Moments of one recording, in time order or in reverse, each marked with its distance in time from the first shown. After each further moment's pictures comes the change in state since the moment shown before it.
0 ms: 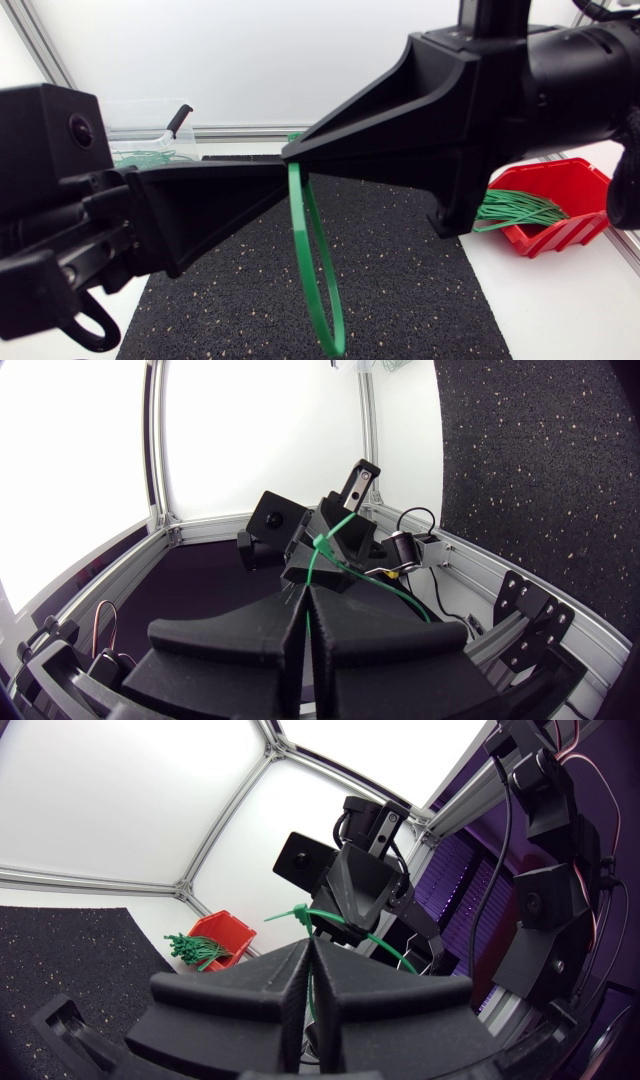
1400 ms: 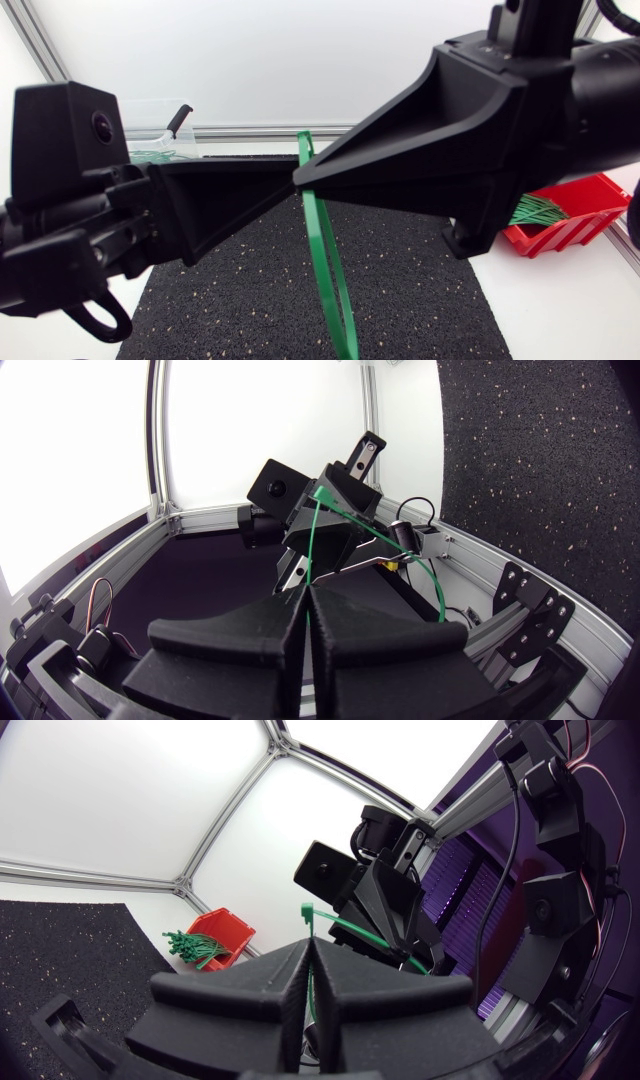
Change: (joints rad) left arm 0.025 0.045 0.002 0.042 0.025 -0.026; right arm 0.027 -0.060 -0.040 -0.004 -0.005 0.000
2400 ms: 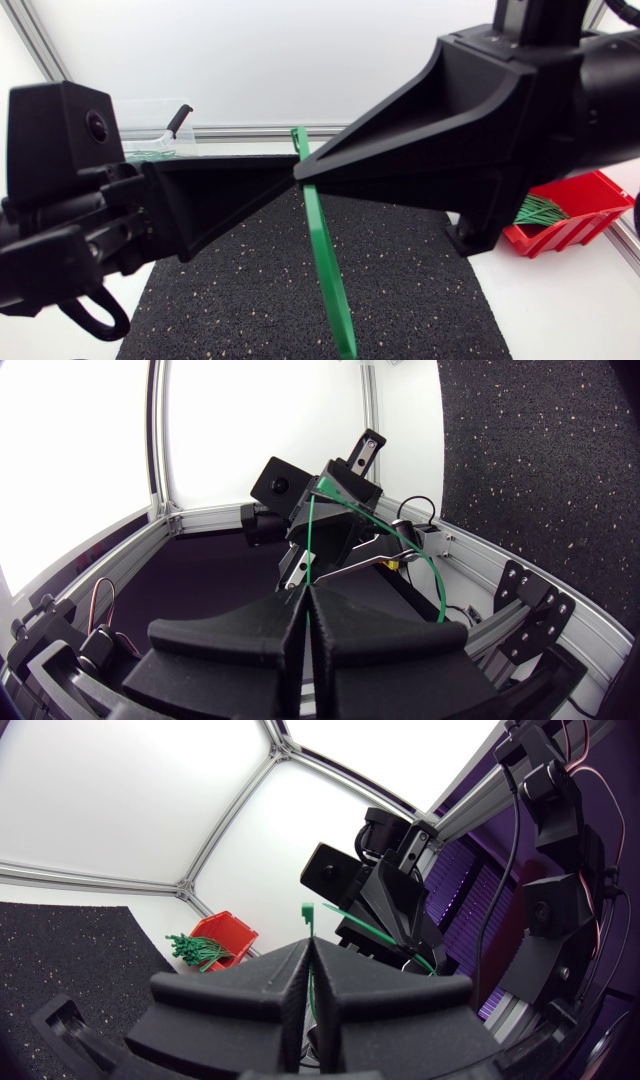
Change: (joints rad) left arm 0.015 -0.009 -0.005 0.003 0.000 0.000; right arm 0.000 0.002 0.019 -0.019 -0.002 0.000
